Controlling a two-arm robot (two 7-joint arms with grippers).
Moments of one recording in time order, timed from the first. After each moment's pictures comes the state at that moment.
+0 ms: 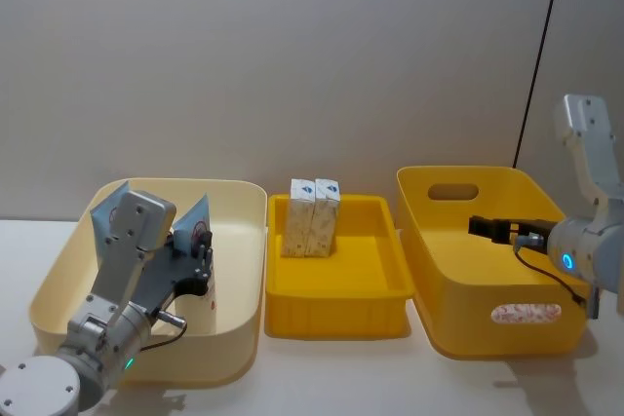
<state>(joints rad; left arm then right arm) -0.50 0.24 0.43 -1.28 -0.18 0.03 -0.07 0.60 0.15 -0.06 -1.47 0.22 0.97 -0.04</state>
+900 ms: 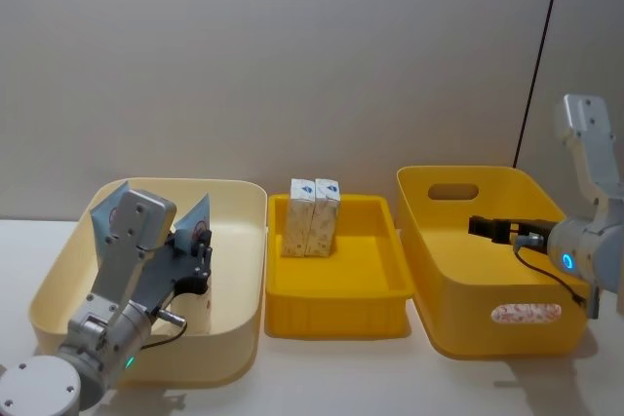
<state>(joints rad) -0.50 0.23 0.43 -1.29 -0.17 0.02 -0.07 0.60 0.15 -0.06 -1.47 0.22 0.97 -0.04</state>
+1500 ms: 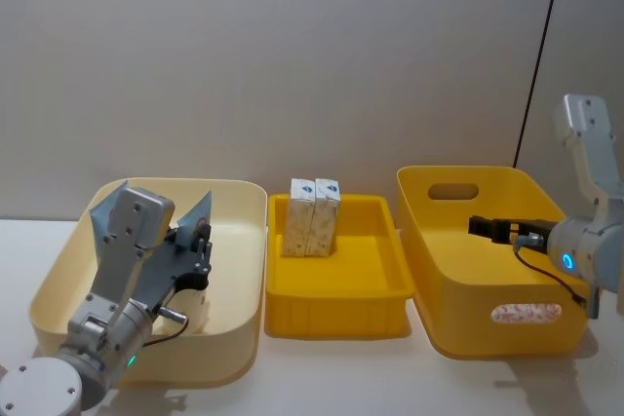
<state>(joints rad) -0.49 0.22 0.41 -1.30 -0.16 0.01 -0.06 0.60 0.15 -0.06 -1.47 0.22 0.97 -0.04</state>
